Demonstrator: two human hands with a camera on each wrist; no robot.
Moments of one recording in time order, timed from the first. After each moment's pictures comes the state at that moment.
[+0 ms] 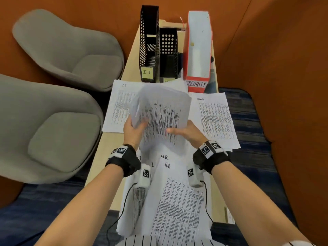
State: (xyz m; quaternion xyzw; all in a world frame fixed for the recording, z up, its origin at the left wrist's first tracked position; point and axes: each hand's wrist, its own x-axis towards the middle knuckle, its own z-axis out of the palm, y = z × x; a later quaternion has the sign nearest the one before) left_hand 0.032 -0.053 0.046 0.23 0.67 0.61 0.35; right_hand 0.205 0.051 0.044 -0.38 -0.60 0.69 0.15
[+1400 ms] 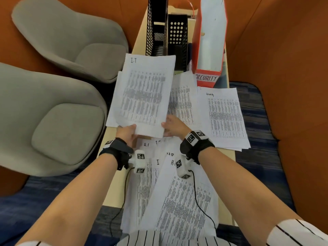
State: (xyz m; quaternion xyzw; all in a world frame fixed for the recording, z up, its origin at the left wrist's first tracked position) left_hand -0.042 -0.048 -0.046 -0.08 0.65 0.60 0.46; right_hand 0.127 0.060 0.005 -0.48 -0.64 0.60 0.01
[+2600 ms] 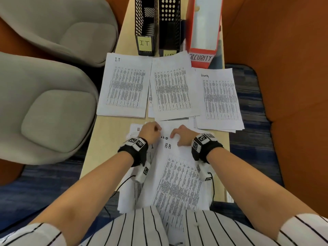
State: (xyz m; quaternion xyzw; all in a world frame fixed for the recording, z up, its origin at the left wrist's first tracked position) left_hand 0.060 -0.051 -0.054 0.44 0.79 0.18 0.39; right_hand 0.222 0.036 -0.059 -0.40 -0.78 0.39 -0.28
